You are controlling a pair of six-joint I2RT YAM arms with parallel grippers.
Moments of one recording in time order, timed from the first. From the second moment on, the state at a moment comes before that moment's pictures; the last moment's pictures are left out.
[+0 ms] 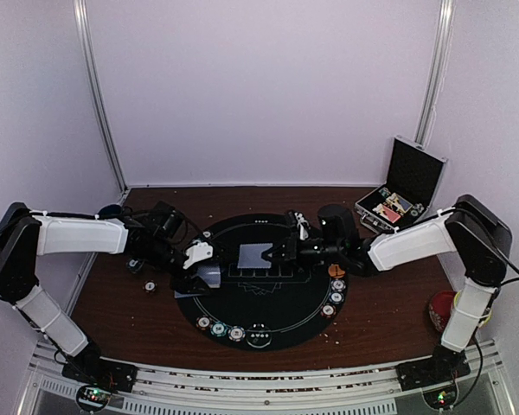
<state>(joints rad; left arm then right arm) -0.59 1.56 0.90 -0.40 0.54 0.78 0.77 1.79 0.91 0.52 -0.52 0.95</state>
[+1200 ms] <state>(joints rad) -0.59 1.56 0.90 -0.41 0.56 0.78 0.26 1.74 0.86 0.10 -0.48 0.65</state>
